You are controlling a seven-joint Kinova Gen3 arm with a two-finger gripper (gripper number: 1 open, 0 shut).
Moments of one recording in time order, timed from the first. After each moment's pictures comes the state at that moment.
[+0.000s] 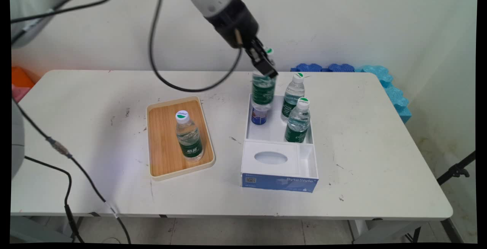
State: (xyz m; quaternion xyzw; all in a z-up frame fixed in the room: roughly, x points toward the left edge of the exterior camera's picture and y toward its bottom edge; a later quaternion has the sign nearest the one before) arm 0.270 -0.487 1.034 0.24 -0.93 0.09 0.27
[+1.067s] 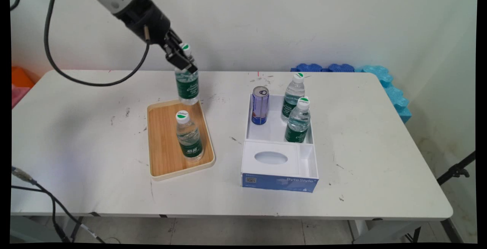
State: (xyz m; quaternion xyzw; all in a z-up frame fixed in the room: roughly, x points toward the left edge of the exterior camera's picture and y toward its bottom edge) arm 0.441 -0.447 1.023 0.32 -0.92 0.11 0.21
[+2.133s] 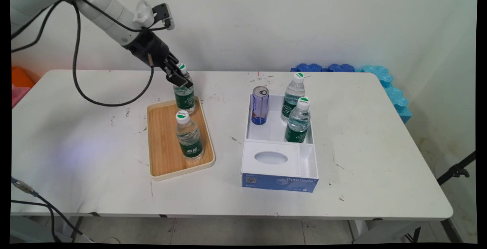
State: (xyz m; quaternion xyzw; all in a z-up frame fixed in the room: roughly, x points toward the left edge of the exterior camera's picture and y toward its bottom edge) arm 0.487 -0.474 0.929 0.33 -0.91 0.12 0.22
